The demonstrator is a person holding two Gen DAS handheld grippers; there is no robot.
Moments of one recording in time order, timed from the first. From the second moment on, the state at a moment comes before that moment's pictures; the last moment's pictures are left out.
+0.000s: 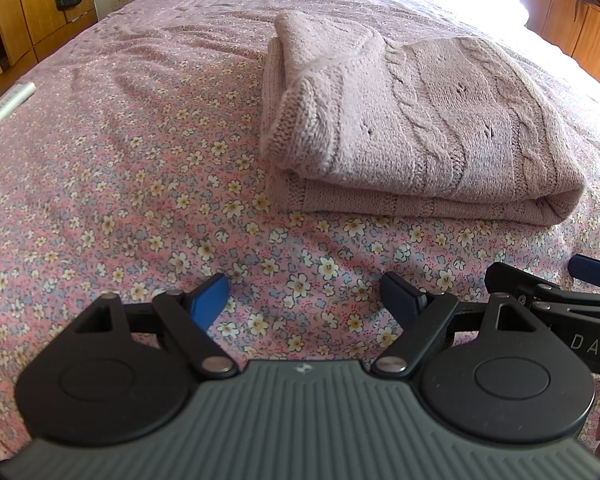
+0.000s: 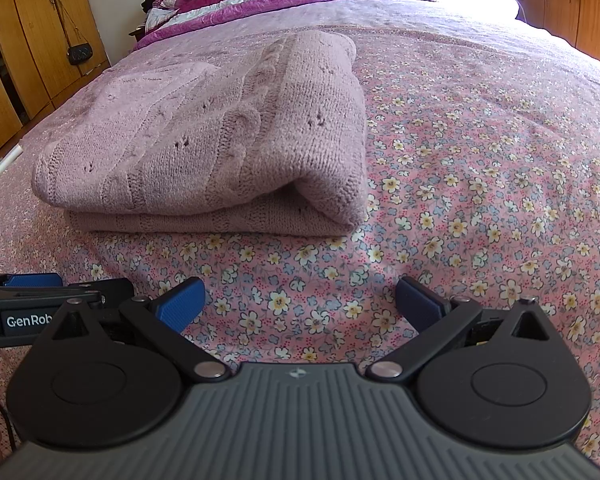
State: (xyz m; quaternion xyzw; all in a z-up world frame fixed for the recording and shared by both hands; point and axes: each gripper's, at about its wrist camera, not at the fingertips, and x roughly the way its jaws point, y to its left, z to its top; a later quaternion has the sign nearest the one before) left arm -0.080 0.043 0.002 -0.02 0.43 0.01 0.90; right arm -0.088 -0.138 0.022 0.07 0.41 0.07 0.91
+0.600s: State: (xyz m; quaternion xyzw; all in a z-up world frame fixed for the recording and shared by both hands) left arm -0.080 0.043 0.001 -0.01 0.43 0.01 0.90; right arm -0.087 -0.138 0.022 0.06 0.41 0.07 0.91
